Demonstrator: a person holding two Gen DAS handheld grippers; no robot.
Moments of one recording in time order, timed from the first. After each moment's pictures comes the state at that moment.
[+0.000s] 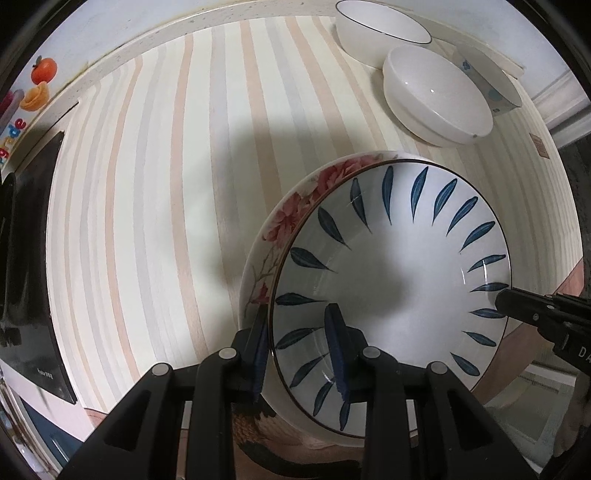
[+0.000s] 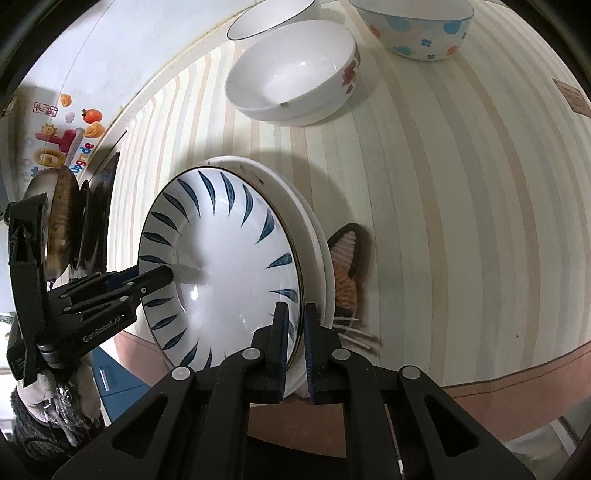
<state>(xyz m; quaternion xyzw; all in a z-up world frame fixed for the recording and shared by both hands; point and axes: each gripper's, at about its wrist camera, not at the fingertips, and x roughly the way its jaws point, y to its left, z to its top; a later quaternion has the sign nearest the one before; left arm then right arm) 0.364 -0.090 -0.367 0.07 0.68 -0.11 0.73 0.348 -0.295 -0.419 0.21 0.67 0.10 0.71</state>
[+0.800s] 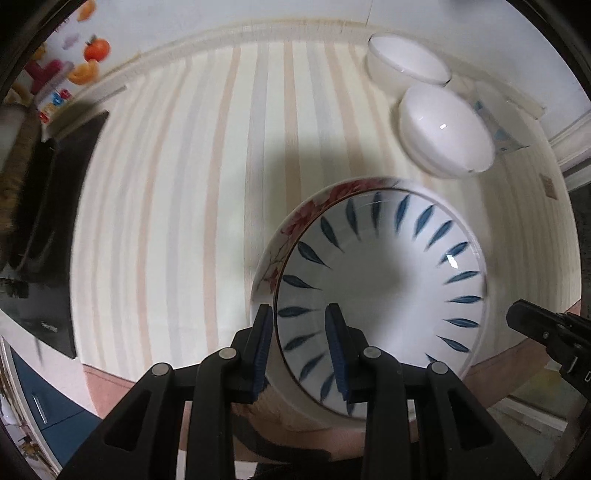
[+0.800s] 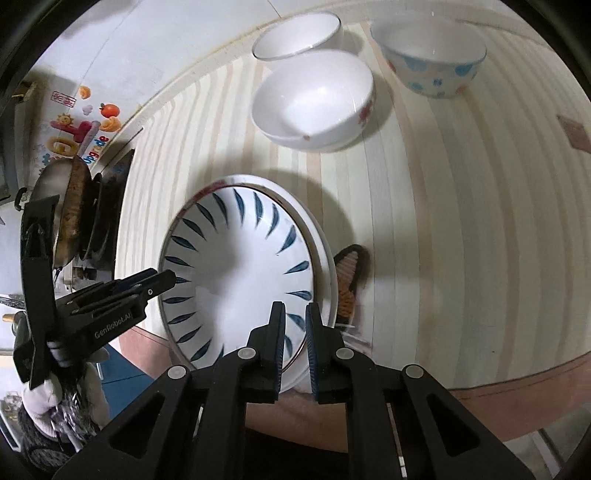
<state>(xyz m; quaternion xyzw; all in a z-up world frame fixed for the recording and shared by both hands) 0.335 -0.088 -0.329 0.03 0.65 -0.05 0.76 0.345 -0.293 -0.377 0.18 0.65 0.11 0.73</state>
